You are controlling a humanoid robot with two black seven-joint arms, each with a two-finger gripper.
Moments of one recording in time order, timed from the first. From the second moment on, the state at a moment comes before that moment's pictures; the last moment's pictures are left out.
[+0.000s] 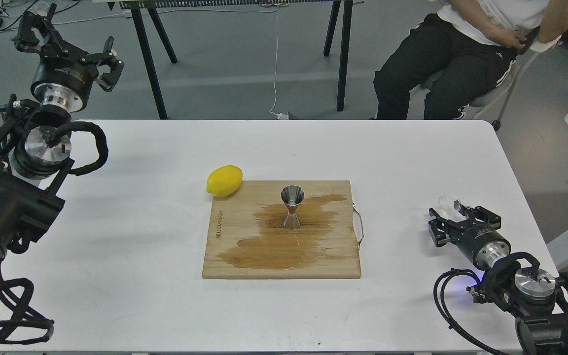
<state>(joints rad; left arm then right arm) -0.86 0.25 -0.96 -0.62 -0.07 -0.23 -0.25 0.13 -0.23 1.32 0.80 0.39 0.18 -0.20</state>
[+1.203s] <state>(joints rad) -0.85 0.24 -0.96 -0.63 -0.07 -0.24 -0.24 0.54 -0.43 1.32 0.79 0.21 0.45 -0.09</state>
